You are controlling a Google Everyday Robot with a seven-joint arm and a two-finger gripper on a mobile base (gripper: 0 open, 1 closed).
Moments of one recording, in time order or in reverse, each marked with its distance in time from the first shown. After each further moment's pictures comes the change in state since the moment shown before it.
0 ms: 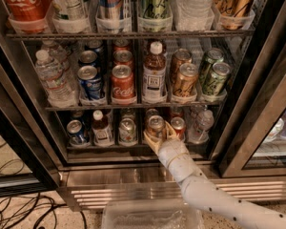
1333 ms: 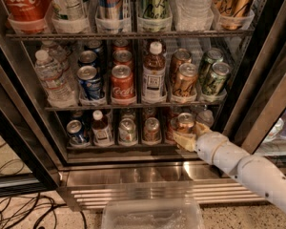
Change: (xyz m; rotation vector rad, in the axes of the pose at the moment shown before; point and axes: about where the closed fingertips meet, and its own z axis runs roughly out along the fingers) arm -0.013 -0.081 -0.062 -0.192 0.217 0.116
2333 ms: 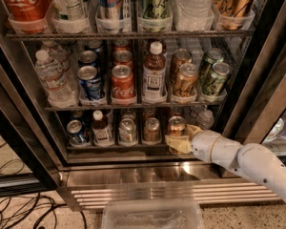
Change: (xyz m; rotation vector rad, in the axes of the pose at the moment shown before) arm 0.007 0.028 0.011 -0.199 0.073 0.030
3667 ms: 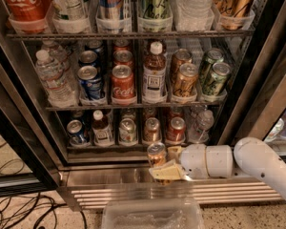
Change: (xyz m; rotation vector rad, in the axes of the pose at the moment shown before) arm 0.020 0.126 -0.020 -0.455 0.170 -0.029
